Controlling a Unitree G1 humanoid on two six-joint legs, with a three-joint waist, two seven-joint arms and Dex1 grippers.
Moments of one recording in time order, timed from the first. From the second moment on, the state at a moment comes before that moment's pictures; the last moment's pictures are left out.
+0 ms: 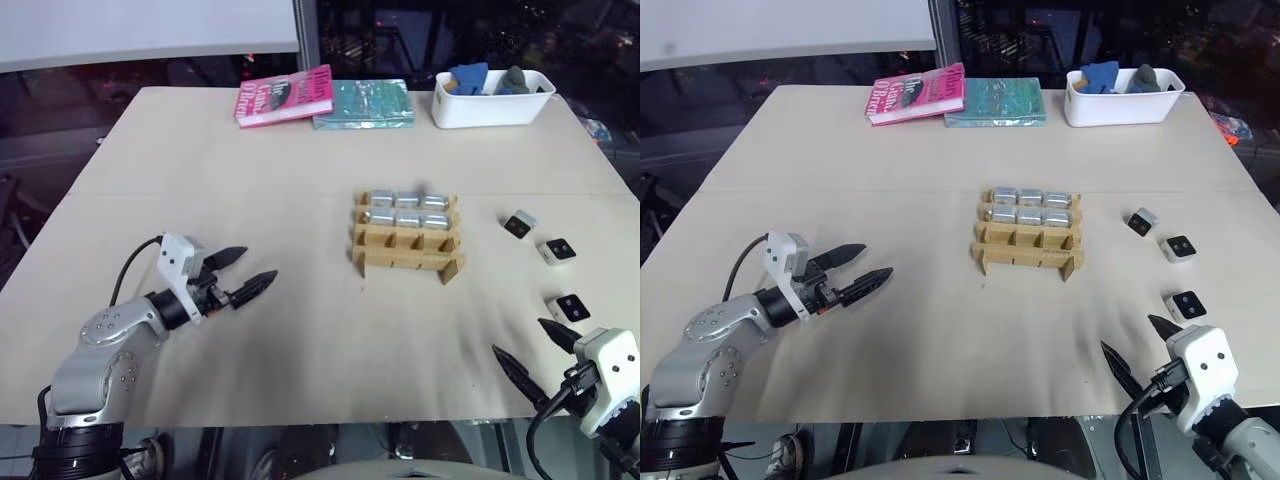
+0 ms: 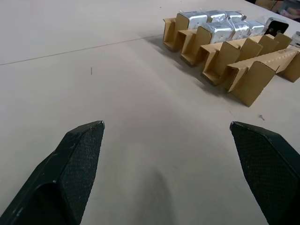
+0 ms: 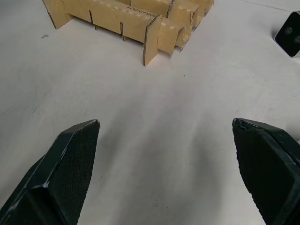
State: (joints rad) left arm 0.01 0.67 0.28 -0.20 -0.57 0.43 -0.85; right arm 0.74 -0.44 -0.39 -0.85 0.43 0.38 0.58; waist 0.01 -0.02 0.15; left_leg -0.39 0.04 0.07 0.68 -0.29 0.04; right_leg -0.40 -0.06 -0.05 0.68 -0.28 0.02
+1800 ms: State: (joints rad) left arm -0.29 0.73 0.14 -0.46 -0.97 0.79 -0.90; right arm 0.25 -0.77 -0.40 -0.70 0.35 0.80 0.48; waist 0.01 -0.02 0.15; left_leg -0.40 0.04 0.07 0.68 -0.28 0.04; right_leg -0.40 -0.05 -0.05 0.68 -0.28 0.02
